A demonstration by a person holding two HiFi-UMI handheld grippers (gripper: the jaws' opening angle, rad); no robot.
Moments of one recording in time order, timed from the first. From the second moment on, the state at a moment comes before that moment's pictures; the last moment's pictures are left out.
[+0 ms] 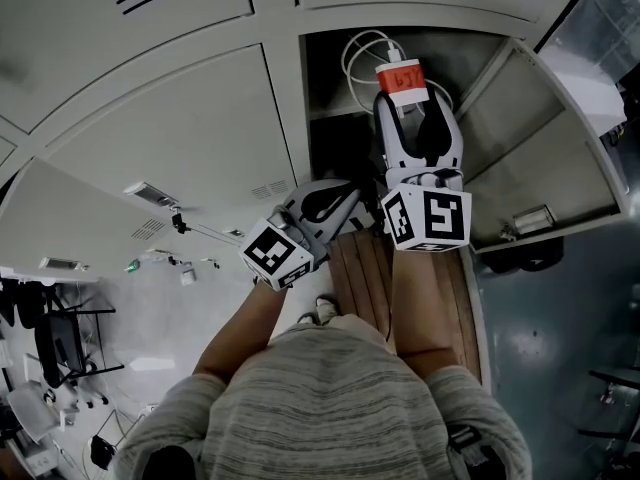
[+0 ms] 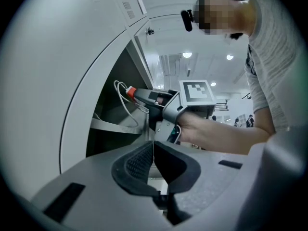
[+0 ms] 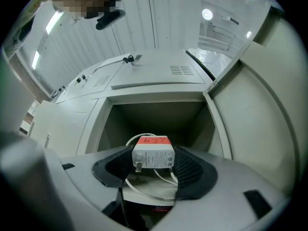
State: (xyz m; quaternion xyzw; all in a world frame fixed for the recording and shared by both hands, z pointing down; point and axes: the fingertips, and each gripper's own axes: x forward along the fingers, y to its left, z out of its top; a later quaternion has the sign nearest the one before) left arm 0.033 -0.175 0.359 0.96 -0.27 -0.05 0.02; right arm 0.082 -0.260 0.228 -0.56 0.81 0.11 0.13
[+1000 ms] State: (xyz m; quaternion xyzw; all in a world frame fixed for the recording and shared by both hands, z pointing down) left arm 0.037 -0.180 0.362 0.96 -0.27 -0.05 0.03; right arm 0.075 -0.283 0.243 -0.55 0.83 0.10 0.07
